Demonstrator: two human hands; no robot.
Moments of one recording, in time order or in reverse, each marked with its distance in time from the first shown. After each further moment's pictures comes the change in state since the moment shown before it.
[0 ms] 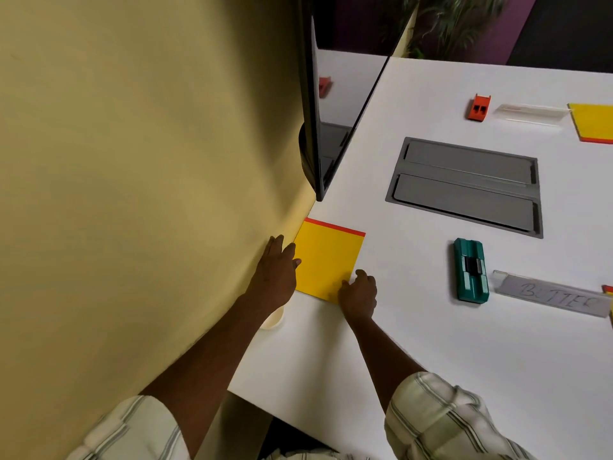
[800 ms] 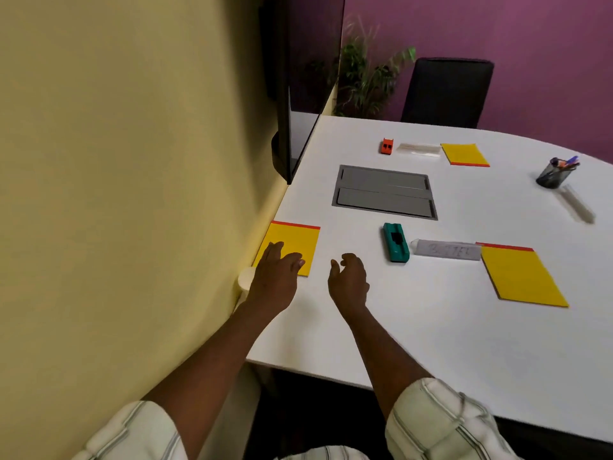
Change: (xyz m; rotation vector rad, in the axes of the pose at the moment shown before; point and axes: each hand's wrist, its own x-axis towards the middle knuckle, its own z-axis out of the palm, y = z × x) left_hand -0.173 0.047 -0.034 -0.163 0.172 0.227; right_hand -0.176 0.011 -0.092 0.120 0.342 -0.196
